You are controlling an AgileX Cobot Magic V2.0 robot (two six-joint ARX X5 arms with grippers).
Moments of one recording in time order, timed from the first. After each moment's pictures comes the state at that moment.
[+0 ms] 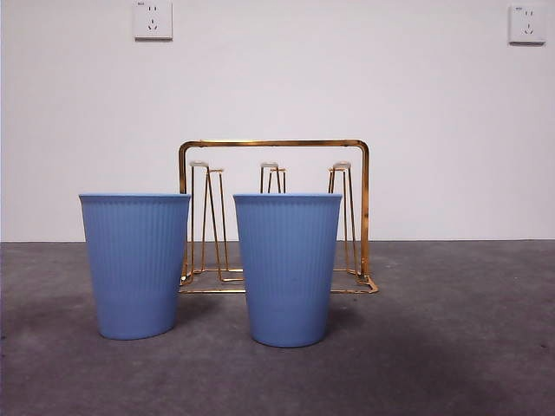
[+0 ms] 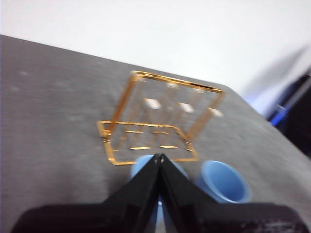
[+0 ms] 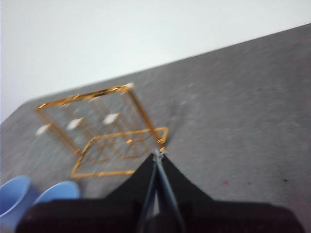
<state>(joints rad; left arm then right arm) 0.03 0.20 0.48 -0.47 0.51 -0.34 0.05 0.33 0.60 -0.51 -0.28 0.27</state>
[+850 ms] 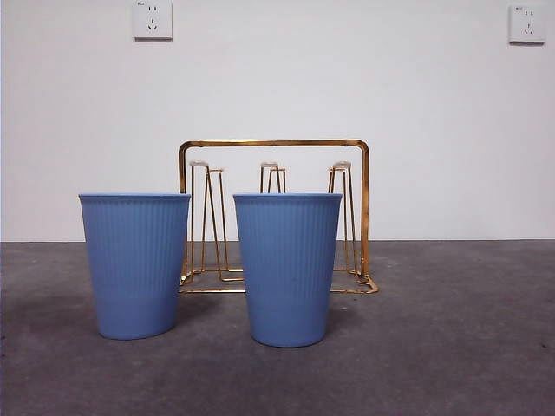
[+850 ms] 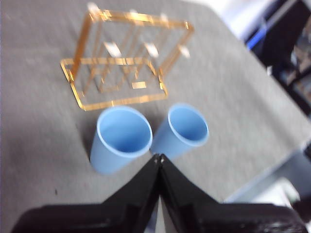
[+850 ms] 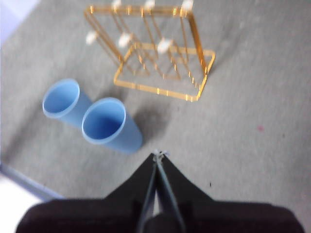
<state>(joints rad) 0.02 0.61 0.95 -0.98 0.66 -0.07 0.05 0.81 1.16 -1.11 -0.51 -0.08</state>
